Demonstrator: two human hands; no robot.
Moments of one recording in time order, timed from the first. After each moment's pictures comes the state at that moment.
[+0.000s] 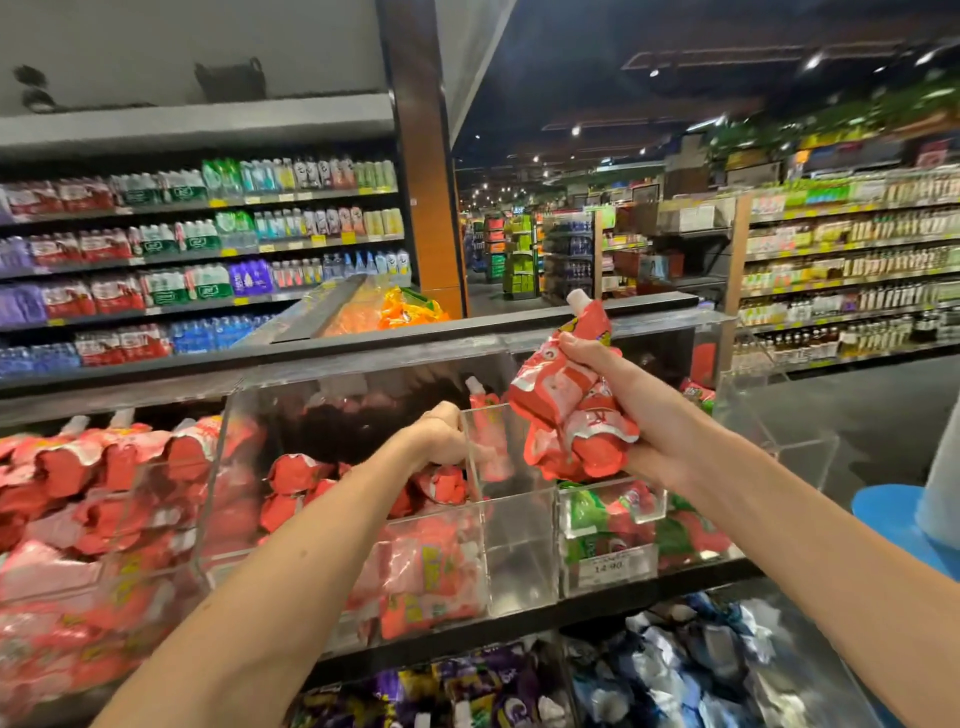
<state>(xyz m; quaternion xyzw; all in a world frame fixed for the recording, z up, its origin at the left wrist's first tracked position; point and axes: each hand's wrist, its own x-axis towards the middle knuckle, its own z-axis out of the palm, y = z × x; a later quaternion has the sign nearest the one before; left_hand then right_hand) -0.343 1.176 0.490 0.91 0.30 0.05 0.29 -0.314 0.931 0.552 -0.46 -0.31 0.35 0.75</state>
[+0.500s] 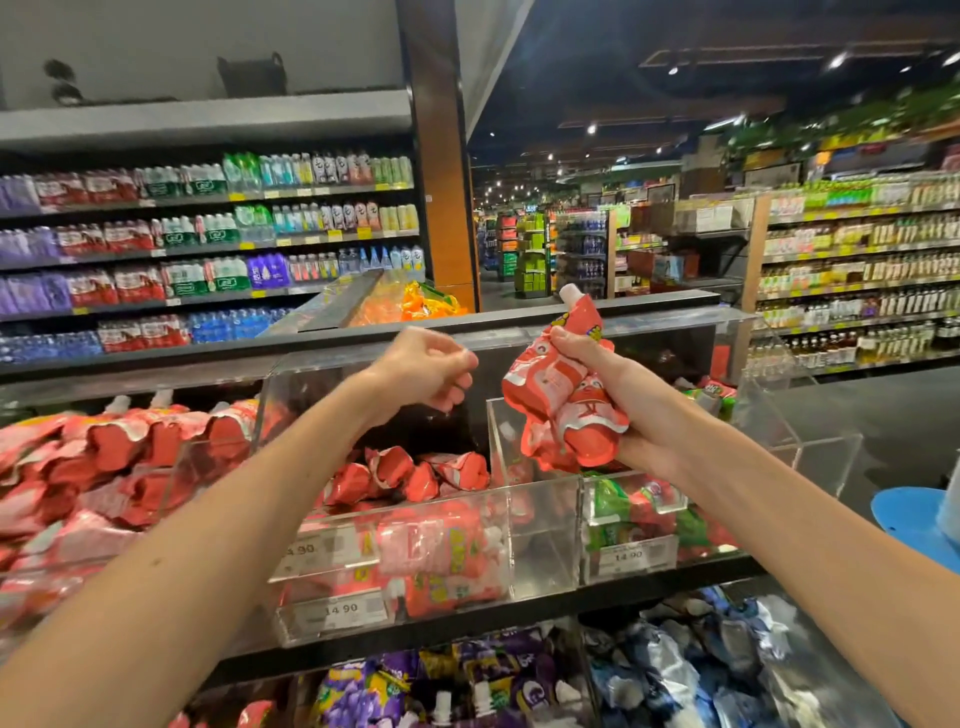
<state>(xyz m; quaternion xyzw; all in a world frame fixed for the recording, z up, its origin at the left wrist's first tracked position) -0.418 1.157 0.567 0.86 0.18 0.20 0.44 -0.332 0.947 0.553 -0.49 -0.32 0.36 0.73</state>
